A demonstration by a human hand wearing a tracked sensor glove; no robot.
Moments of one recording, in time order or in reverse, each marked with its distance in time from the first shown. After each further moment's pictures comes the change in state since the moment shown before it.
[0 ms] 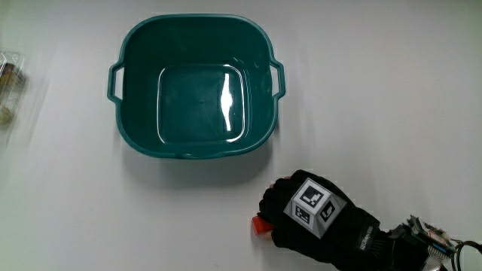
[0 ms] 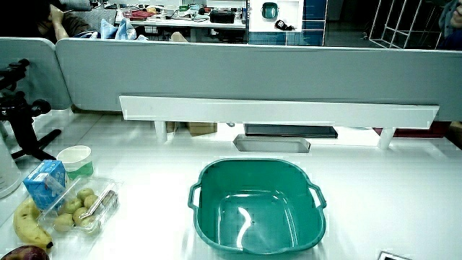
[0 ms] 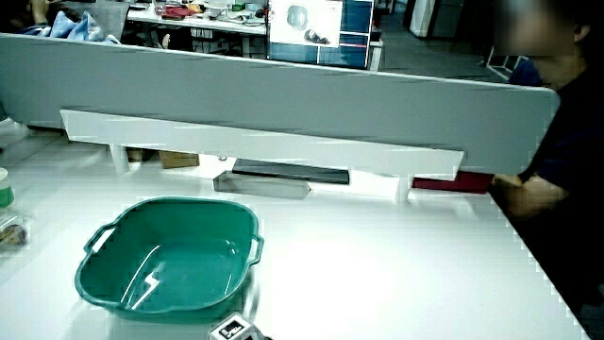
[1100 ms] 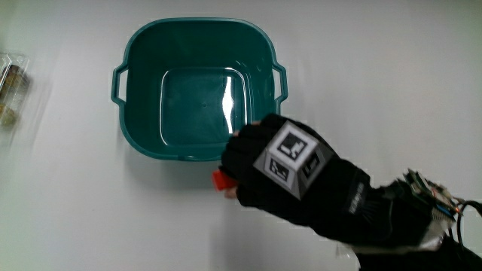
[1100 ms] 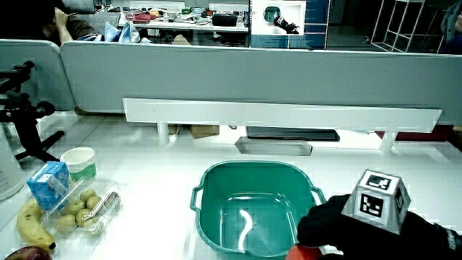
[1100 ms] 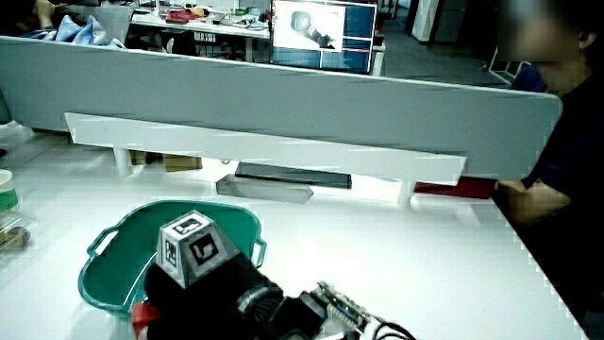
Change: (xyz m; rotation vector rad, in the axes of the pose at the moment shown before) arm -0.006 -0.009 0.104 0.203 -0.087 0.031
